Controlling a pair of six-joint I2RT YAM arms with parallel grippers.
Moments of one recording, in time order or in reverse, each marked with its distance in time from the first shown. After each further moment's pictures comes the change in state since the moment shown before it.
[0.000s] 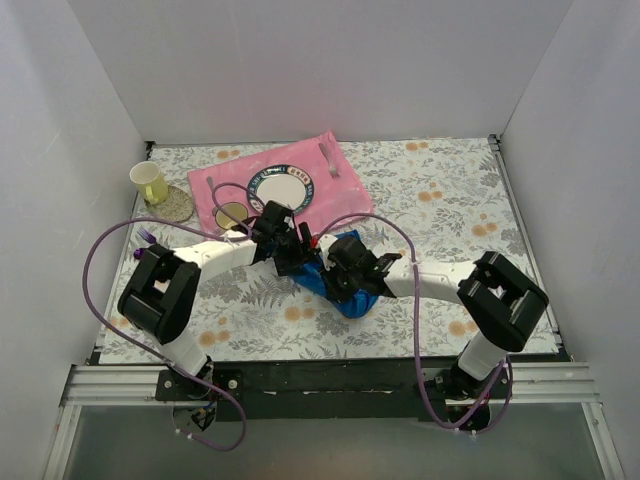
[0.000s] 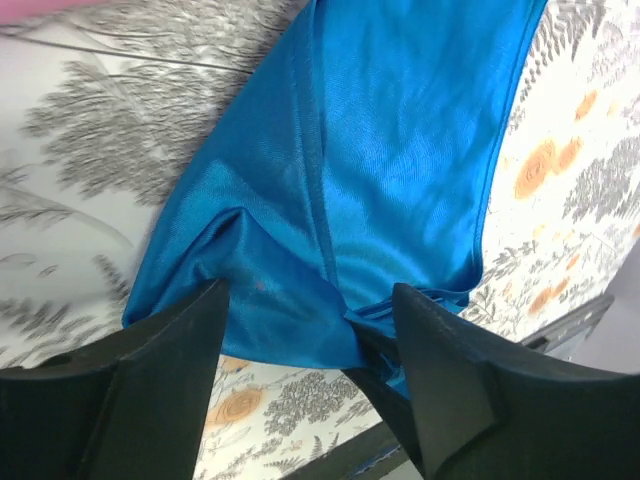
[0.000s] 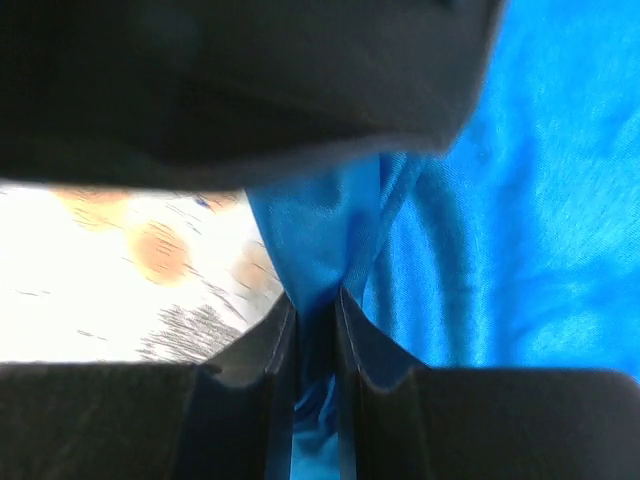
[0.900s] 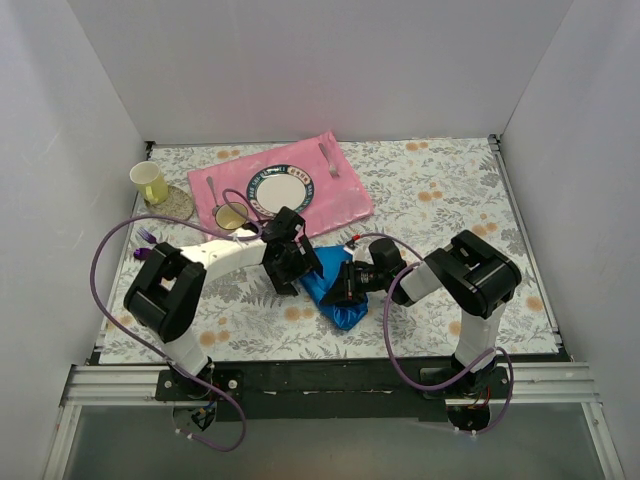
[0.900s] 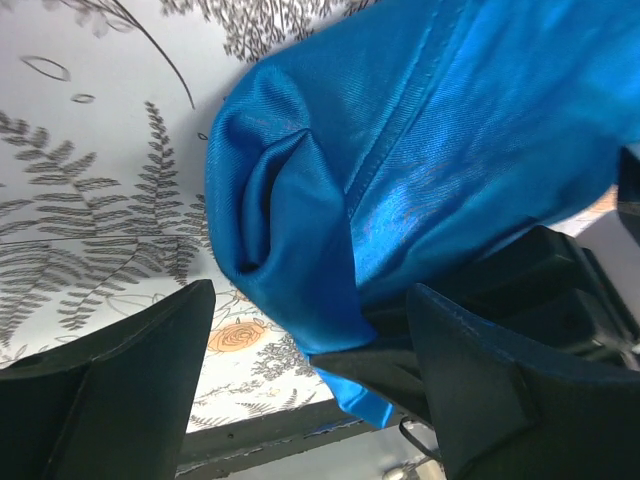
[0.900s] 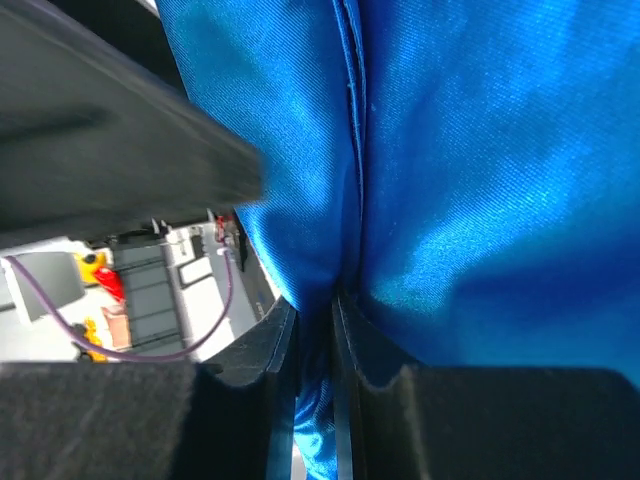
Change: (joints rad) left arm -0.047 0.000 0.067 -0.305 -0.097 -0.220; right arm -0.269 0.240 -0.292 0.852 -0.738 0.807
